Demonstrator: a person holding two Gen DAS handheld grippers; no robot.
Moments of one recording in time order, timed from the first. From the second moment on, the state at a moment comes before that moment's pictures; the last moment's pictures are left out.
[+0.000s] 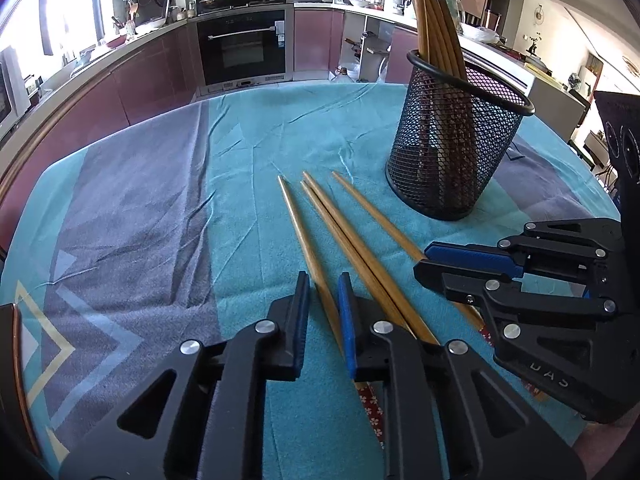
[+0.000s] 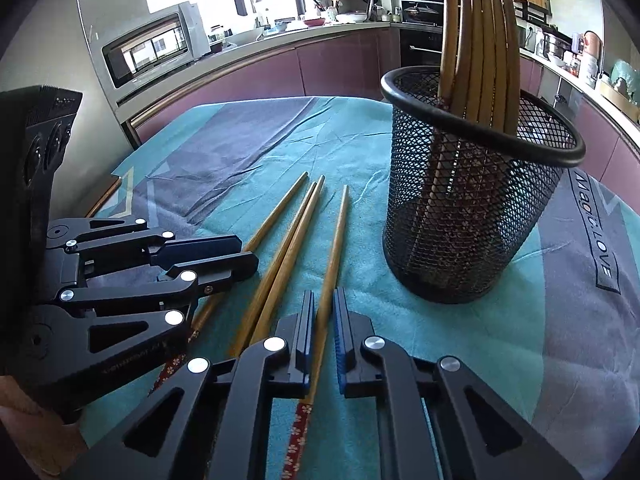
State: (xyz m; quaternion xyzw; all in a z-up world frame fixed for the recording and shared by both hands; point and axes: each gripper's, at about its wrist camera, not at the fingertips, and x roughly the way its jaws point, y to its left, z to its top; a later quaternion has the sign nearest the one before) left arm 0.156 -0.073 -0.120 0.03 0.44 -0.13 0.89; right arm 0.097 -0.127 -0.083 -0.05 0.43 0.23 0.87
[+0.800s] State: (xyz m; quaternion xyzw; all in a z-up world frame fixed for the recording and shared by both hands) left arm 0.149 -0.065 -0.111 0.00 0.43 -0.12 0.89; right arm 0.087 -0.145 -0.073 -0.02 0.42 0.25 0.87
